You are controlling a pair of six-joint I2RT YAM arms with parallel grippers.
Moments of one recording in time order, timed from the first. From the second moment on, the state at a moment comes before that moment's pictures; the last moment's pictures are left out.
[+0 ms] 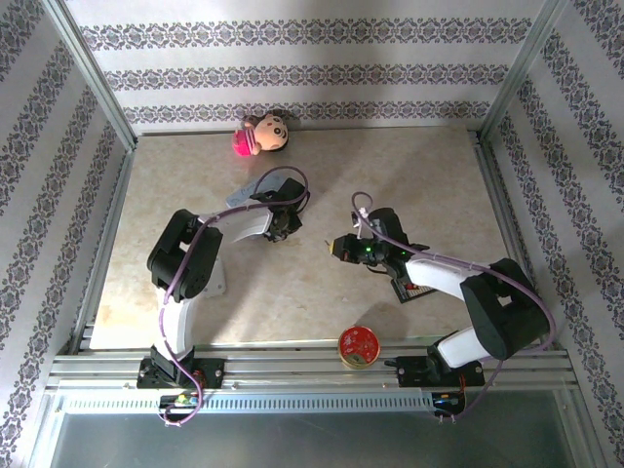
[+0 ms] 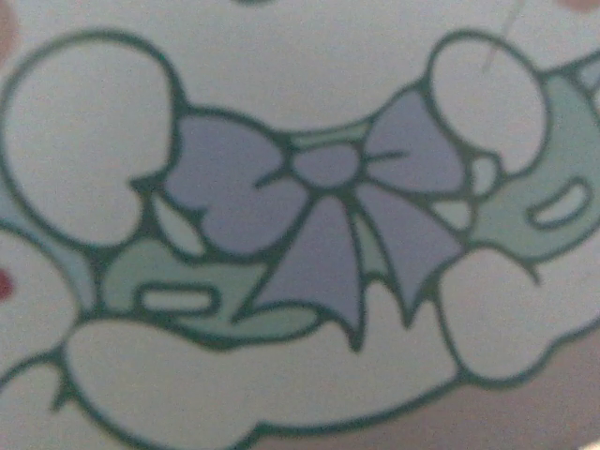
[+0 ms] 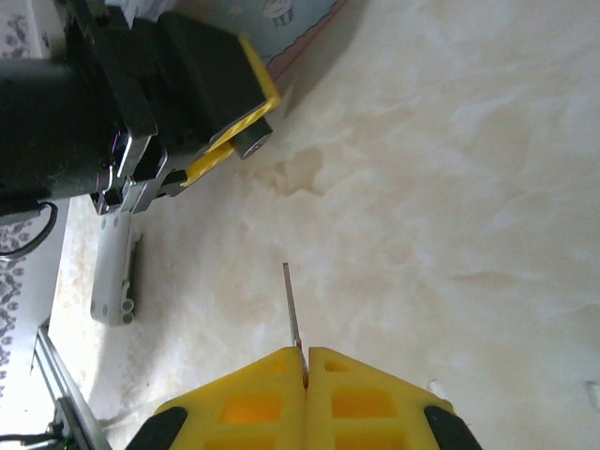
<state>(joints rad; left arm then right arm) -0.56 2.00 1.37 -0.55 -0.12 -1.09 0.48 1.47 0.61 0.18 -0.49 0.70</state>
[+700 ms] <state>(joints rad) -0.60 1.84 1.17 -0.49 0.08 -1.25 0.66 1.59 0.50 0.47 -0.41 0.71</state>
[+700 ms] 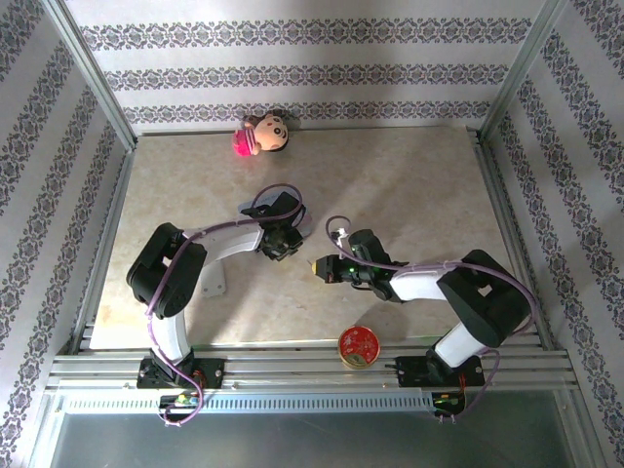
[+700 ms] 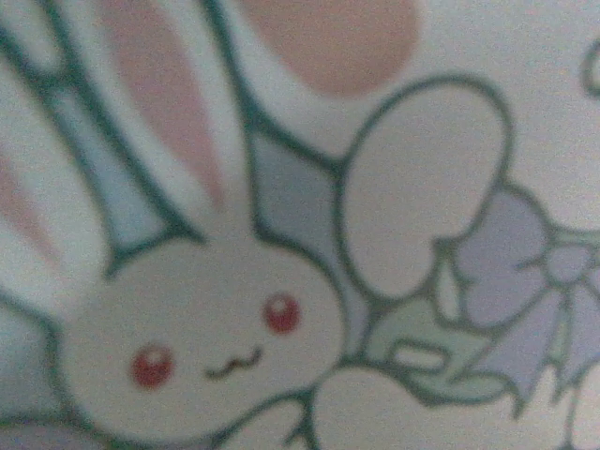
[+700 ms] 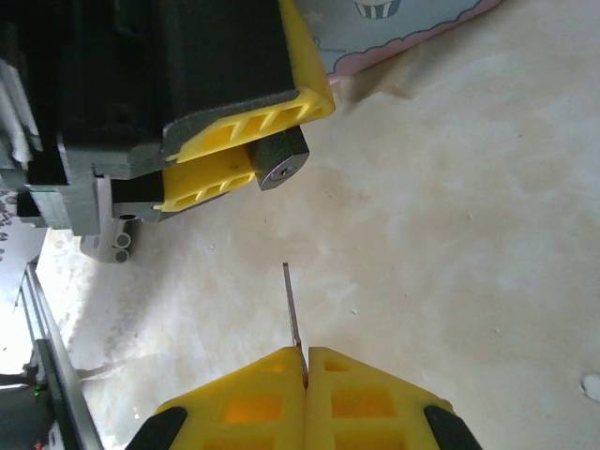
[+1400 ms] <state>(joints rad) -0.60 1.84 1.14 -0.42 0.11 -1.29 0.71 1.73 0.51 0.63 -0.33 0.76</state>
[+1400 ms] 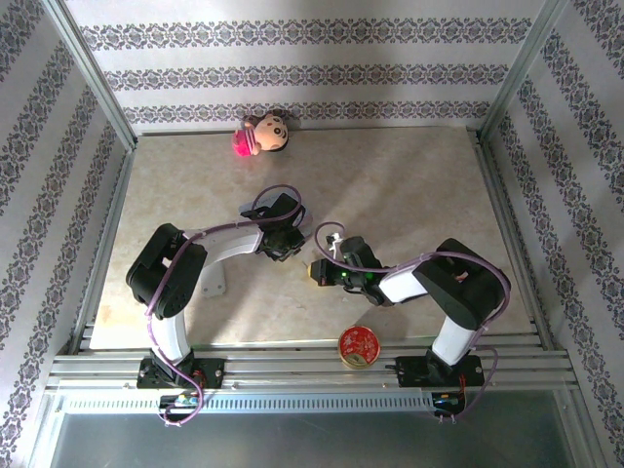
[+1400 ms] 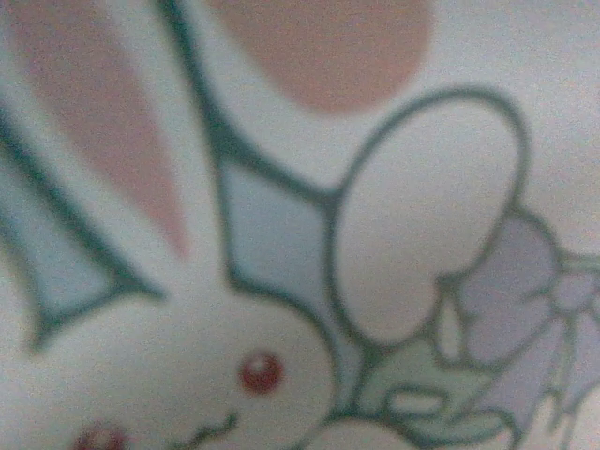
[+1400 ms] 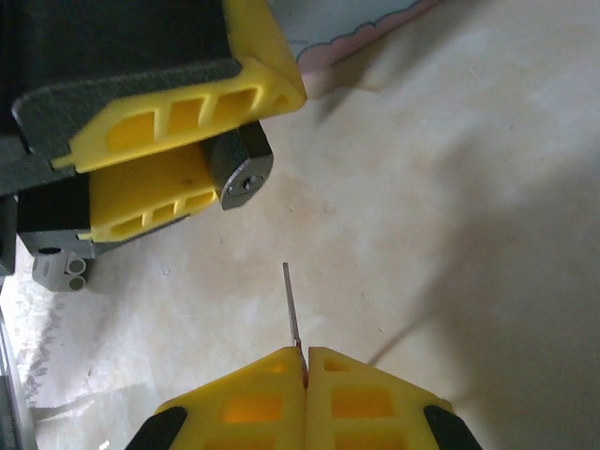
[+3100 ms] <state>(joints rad) -0.60 1.84 1.13 -0.37 0.12 -1.29 0.71 1.78 0.55 0.70 -0.28 0.79</state>
